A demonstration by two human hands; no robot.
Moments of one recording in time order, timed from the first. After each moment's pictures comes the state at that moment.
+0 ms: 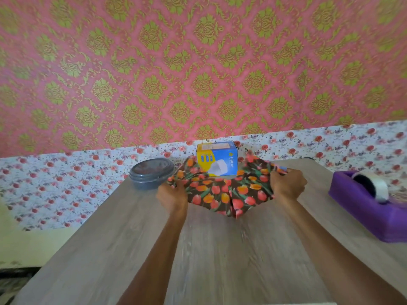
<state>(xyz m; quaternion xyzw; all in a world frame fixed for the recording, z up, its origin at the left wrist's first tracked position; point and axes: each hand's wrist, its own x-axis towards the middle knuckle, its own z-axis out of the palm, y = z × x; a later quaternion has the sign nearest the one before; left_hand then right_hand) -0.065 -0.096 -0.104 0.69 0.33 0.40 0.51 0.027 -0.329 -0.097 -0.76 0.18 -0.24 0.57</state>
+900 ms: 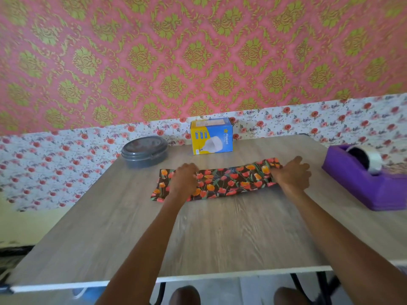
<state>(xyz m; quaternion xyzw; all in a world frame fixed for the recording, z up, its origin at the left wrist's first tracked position) -0.037 -0.090 -0.149 0.96 0.11 0.17 0.18 0.036 -0.358 -0.147 -0.89 0.20 -0.13 0.38</state>
